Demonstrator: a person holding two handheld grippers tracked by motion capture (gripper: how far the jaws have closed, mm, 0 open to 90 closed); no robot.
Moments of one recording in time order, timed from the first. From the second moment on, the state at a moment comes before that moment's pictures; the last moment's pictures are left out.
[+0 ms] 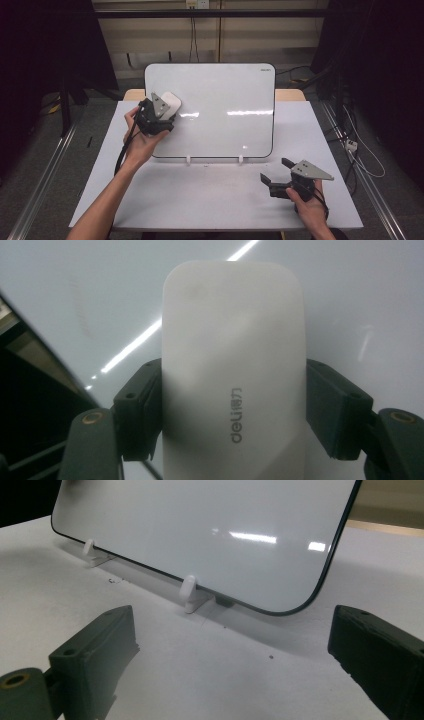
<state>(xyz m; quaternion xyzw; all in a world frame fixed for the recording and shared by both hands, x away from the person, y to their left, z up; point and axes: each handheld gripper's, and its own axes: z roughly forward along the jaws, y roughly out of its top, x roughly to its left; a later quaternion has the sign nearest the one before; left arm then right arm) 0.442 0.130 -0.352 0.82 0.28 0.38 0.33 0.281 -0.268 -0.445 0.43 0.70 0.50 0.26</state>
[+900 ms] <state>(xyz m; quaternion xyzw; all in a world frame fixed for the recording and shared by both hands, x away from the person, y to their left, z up) 0.468 0.132 -0.320 0.81 0.30 0.37 0.34 0.281 -0.270 -0.445 0.44 0.70 0.50 0.26</state>
